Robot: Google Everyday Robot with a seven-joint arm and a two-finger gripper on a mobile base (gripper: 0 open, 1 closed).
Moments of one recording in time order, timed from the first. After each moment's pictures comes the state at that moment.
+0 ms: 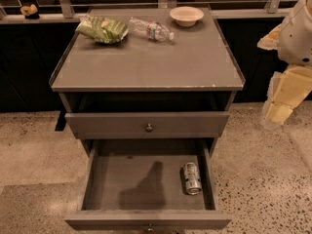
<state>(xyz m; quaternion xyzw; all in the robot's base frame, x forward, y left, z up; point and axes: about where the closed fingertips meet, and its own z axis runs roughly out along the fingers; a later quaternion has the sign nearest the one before) 0.438 -0.217 0.976 -0.60 0.78 -0.03 0.16</state>
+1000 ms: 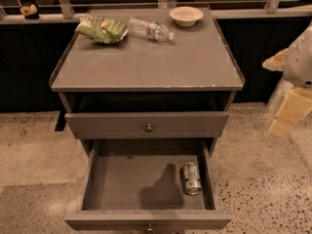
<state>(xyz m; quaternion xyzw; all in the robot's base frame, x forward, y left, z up) 0.440 -0.240 0.932 -0.58 0.80 0.01 0.17</state>
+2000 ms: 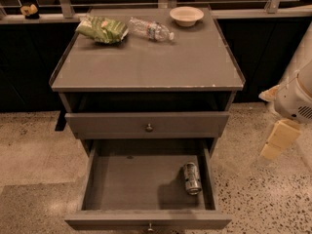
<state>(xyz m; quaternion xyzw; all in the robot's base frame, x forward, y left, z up) 0.438 -0.261 0.847 -0.55 0.82 0.05 0.15</state>
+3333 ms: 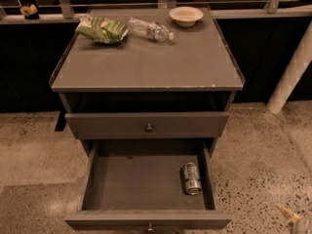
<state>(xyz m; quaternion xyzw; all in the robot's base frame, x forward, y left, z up) 0.265 -0.307 0.610 -0.51 0.82 0.12 0.22</state>
